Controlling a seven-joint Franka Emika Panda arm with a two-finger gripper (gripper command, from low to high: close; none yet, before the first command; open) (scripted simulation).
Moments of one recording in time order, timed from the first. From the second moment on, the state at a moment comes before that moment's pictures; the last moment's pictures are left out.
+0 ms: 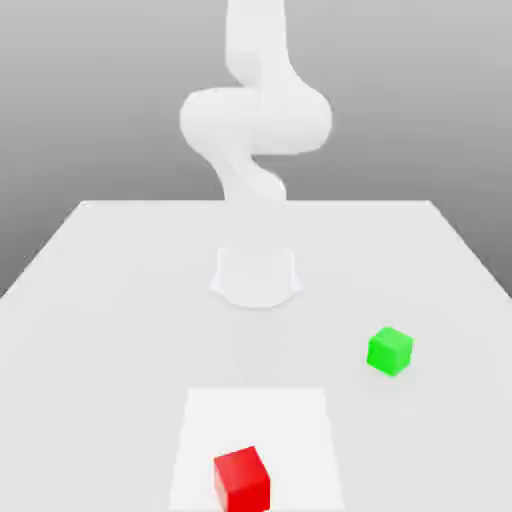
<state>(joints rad) 0.01 -0.71 -0.01 -2.31 0.00 2.33 0.76</state>
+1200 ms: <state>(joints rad) 0.03 0.40 -0.06 -2.42 0.07 2.82 0.32</state>
